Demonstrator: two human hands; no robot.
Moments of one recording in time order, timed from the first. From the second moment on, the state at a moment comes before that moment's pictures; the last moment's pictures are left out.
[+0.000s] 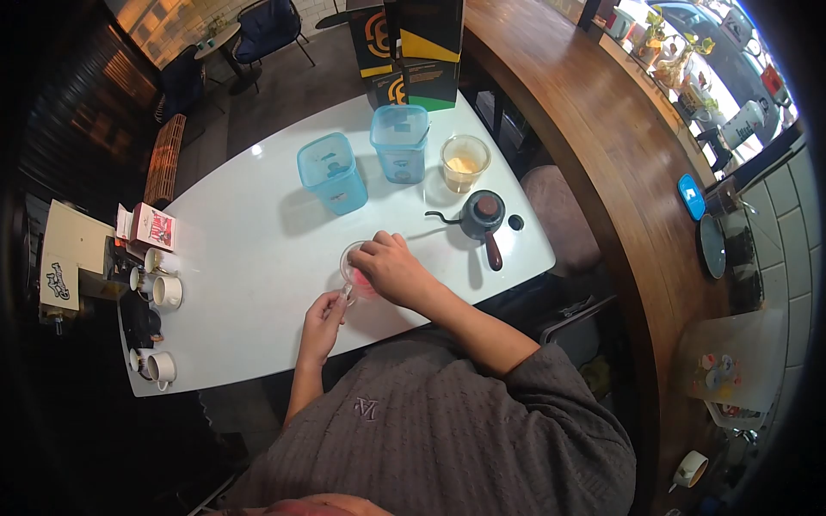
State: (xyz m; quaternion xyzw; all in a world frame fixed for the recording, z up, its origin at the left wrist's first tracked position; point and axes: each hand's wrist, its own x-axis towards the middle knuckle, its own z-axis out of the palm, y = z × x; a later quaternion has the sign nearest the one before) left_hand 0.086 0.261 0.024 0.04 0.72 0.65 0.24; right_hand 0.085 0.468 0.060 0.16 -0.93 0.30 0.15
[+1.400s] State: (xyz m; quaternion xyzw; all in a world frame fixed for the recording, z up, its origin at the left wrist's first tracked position) left_hand 0.068 0.247 0.015 0.11 0.71 0.62 0.31; right_hand 0.096 0.452 0.062 0.06 -0.95 0.24 0.18
